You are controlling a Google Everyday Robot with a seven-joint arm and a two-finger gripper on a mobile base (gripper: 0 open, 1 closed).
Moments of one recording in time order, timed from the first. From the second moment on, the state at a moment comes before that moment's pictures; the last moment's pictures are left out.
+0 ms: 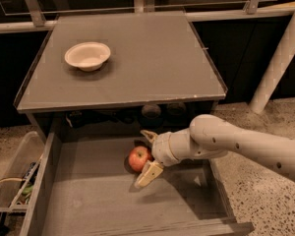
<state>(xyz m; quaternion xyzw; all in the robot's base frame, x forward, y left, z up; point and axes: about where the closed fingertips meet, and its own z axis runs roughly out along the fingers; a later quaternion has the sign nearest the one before) 0.513 0.009 0.623 -0.61 0.66 0.24 0.36</state>
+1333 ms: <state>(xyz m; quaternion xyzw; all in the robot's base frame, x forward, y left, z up) 0.513 0.009 0.623 -0.61 0.66 0.24 0.36</state>
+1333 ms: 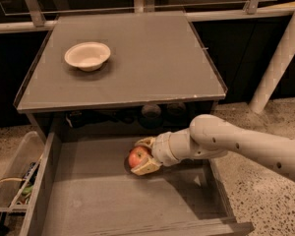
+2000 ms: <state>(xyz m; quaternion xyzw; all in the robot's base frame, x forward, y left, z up) 0.502 0.009 0.678 -0.63 0.64 0.24 0.36</state>
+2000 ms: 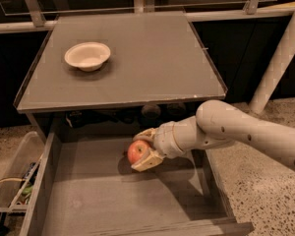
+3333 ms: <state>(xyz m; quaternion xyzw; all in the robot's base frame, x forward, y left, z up) 0.527 -0.050 0.881 -0.67 0.58 0.15 0.43</state>
